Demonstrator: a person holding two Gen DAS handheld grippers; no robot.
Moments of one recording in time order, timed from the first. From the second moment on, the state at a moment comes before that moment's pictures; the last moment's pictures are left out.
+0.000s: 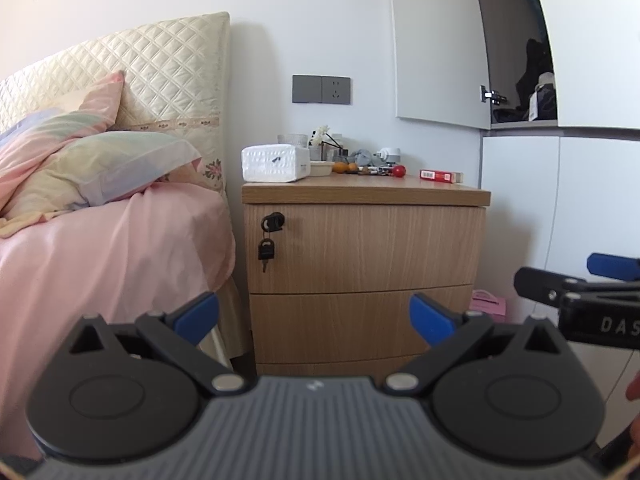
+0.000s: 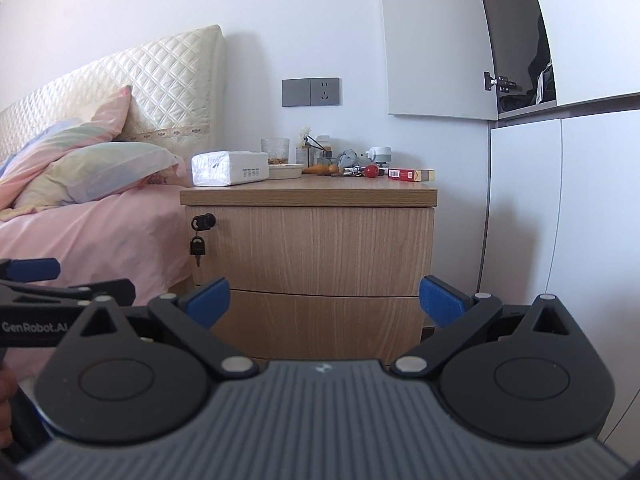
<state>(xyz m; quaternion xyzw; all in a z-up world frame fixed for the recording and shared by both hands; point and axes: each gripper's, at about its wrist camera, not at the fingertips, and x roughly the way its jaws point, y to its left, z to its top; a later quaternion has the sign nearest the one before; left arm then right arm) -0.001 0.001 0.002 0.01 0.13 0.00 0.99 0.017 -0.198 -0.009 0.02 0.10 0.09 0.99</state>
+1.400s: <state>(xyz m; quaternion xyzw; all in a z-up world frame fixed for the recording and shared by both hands) -0.015 0.005 0.007 0.00 0.11 0.00 0.99 0.012 -0.213 -0.011 0.04 0.08 0.11 0.99</state>
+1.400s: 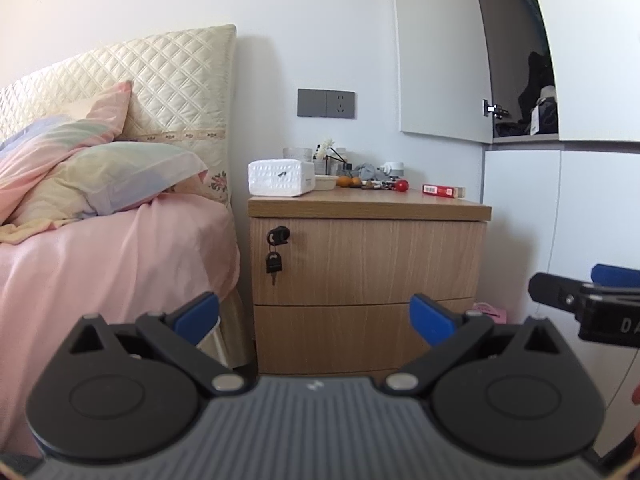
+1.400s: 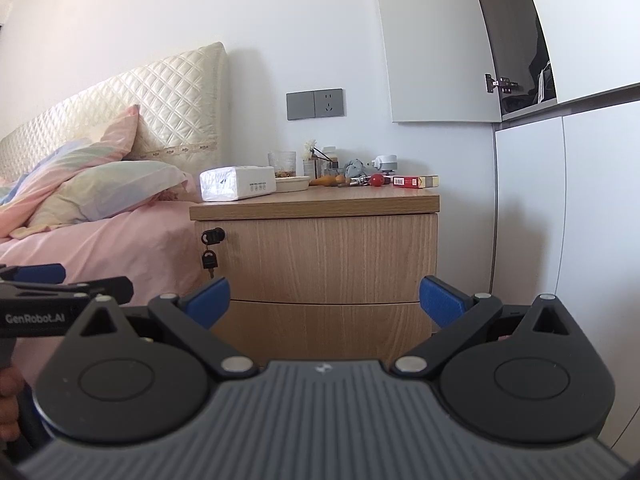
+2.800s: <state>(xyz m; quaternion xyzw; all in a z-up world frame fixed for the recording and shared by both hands) -0.010 -0.002 0.048 0.03 0.04 0.00 1.00 0.075 -0.248 0.059 0.10 -0.02 0.19 0.98</state>
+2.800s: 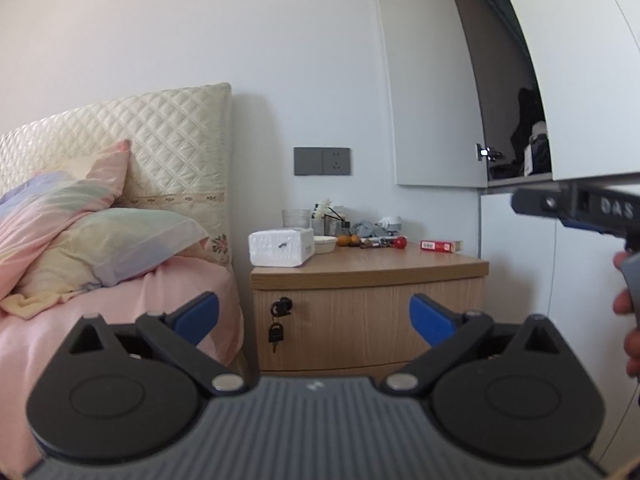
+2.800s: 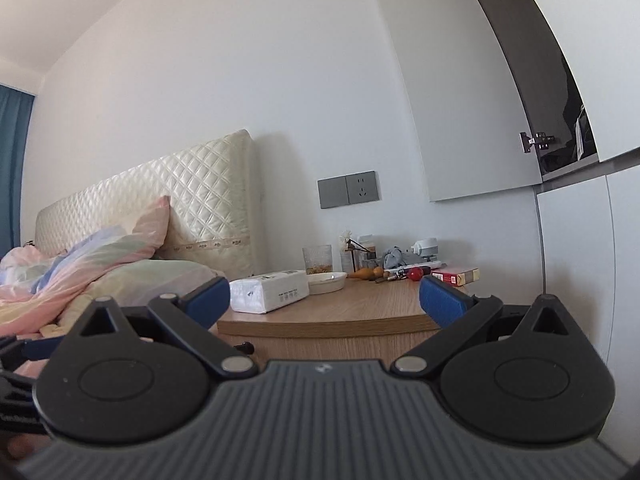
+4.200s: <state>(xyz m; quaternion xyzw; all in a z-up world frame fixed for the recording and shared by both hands) 0.287 0.080 -0.052 0.04 0.15 -0.08 0.98 0.318 -0.320 -0.075 0.08 0.10 0.27 0.95</state>
